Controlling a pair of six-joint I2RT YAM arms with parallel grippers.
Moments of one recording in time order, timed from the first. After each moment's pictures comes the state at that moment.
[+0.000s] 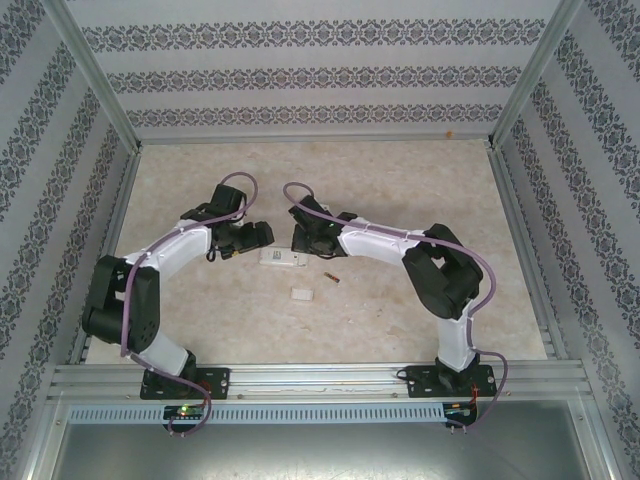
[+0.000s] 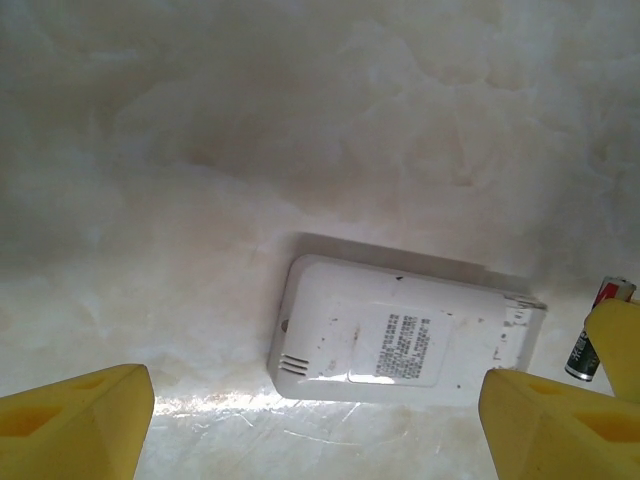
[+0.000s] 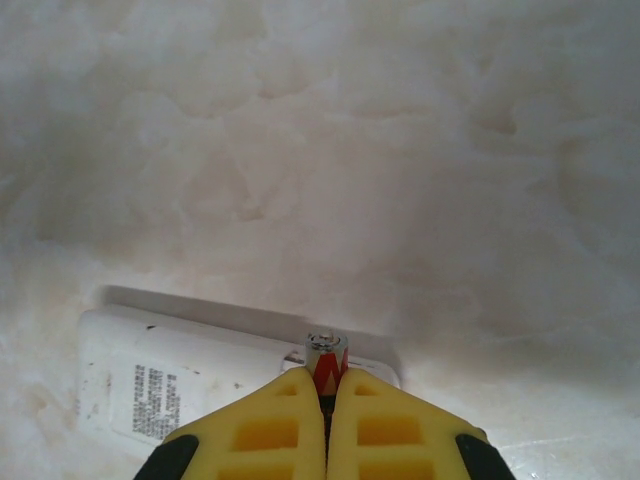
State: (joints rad) left arm -0.25 1.58 1.00 -0.54 0.20 -0.55; right arm 0.78 1.96 1.34 -0.39 0.07 0.87
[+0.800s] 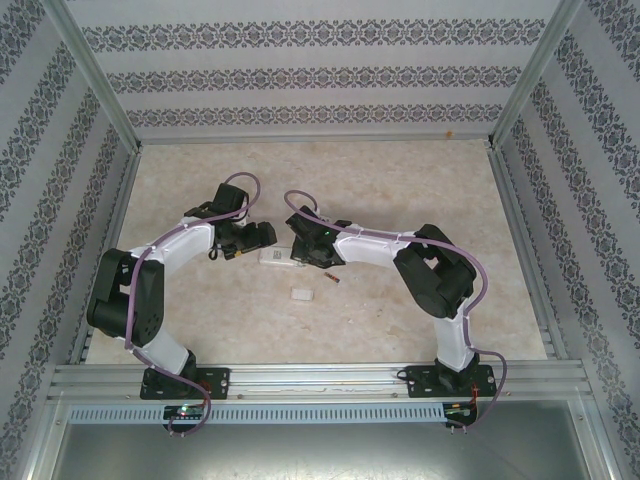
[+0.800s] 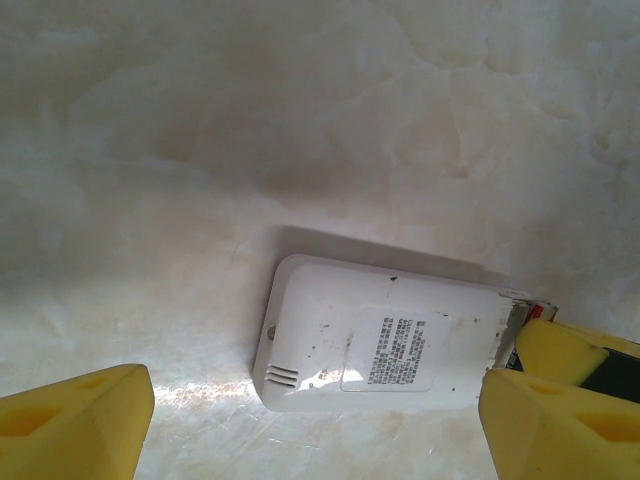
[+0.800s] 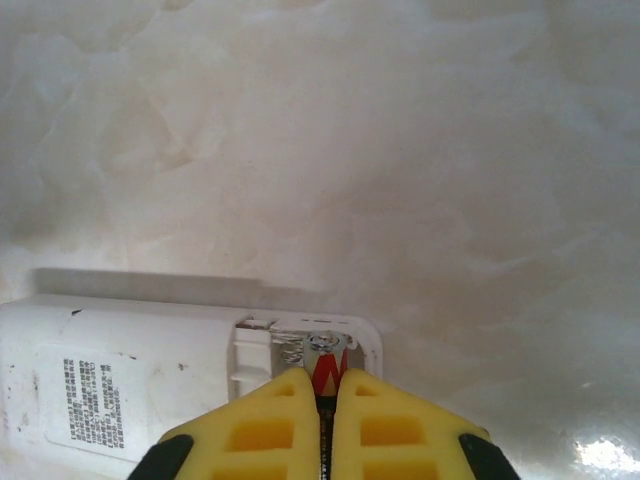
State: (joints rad) left arm -0.25 1.61 1.02 -0.54 0.23 -0.55; right arm 0.81 1.99 1.30 -0.39 0.08 1.02
